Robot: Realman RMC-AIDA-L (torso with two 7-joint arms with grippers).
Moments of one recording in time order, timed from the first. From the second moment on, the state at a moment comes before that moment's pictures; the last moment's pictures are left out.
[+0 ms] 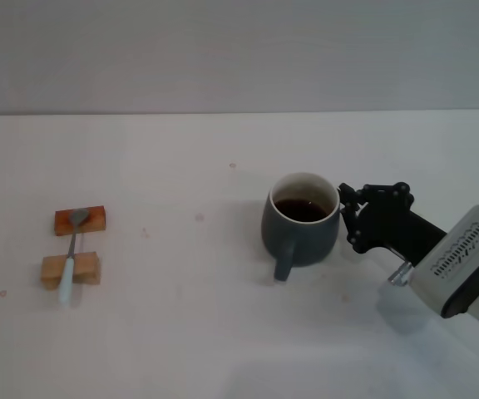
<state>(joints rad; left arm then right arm) -0.15 -2.08 -1.36 -0.27 2.57 1.29 -0.19 0.56 2.07 0.68 0.22 -2.64 -0.90 -0.06</state>
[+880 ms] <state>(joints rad) -0.13 -2.08 -1.34 -0.27 2.57 1.34 -0.20 0.56 2.08 0.66 0.31 -2.66 -0.88 -0.06</state>
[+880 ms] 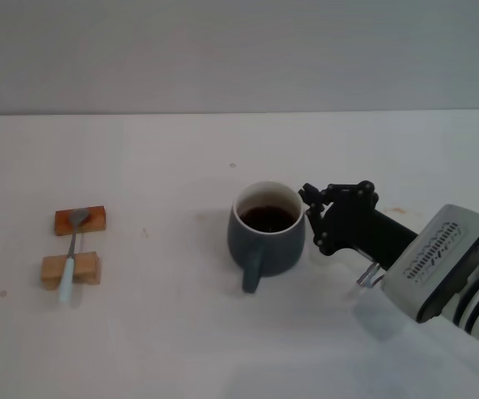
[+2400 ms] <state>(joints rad) -0.04 -2.07 -1.08 -0.36 2.57 1.22 -0.20 0.58 2.08 0.94 0.23 -2.65 -0.86 -0.07</state>
